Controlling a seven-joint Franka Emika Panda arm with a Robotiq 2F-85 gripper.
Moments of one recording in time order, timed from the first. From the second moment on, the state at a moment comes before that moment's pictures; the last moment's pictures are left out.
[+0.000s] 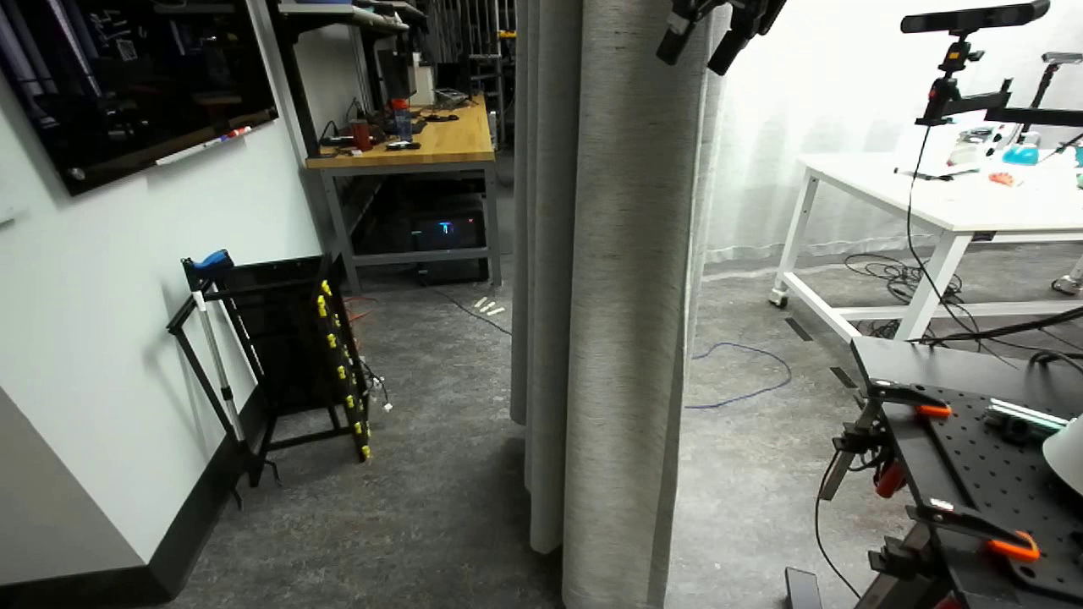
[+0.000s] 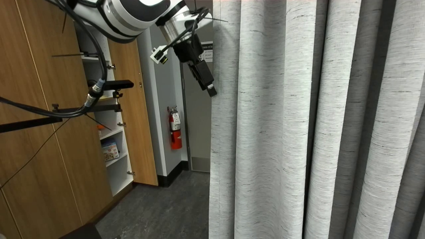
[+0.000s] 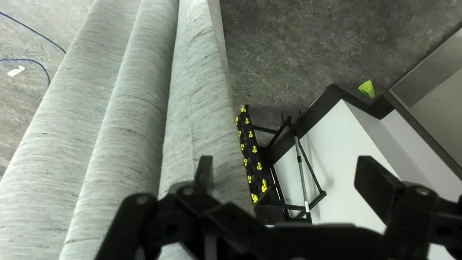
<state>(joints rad) -0.13 -0.45 0.12 -2.34 -0.09 2.35 0.61</state>
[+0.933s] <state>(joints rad) -0.16 -0.45 0.10 -2.30 -0.10 2.37 0.67</state>
